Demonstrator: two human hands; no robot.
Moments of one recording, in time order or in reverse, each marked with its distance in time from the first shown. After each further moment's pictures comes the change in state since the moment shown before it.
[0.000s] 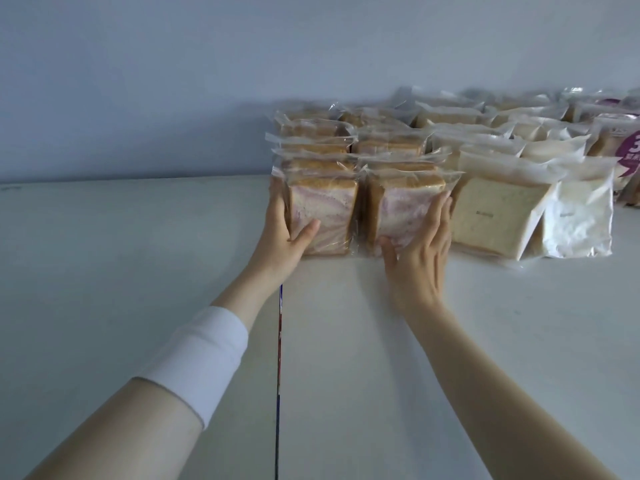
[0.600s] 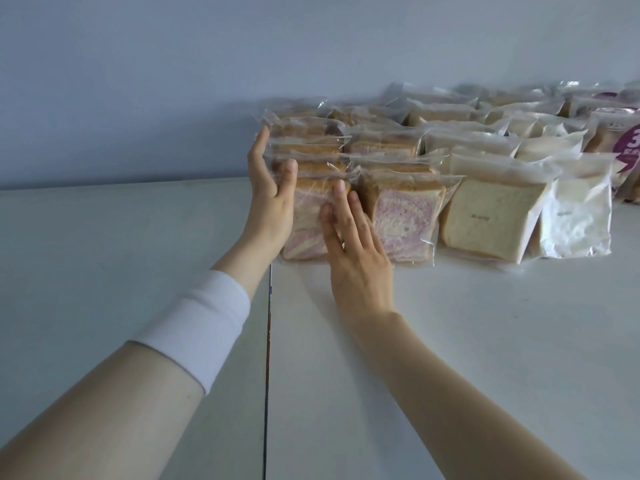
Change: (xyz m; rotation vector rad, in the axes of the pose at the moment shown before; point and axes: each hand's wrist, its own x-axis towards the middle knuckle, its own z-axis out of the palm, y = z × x) left_hand 0.047 0.026 0.011 -0.058 0.240 0.147; right_hand -0.014 -0.034 0.028 -0.318 0.043 -0.554
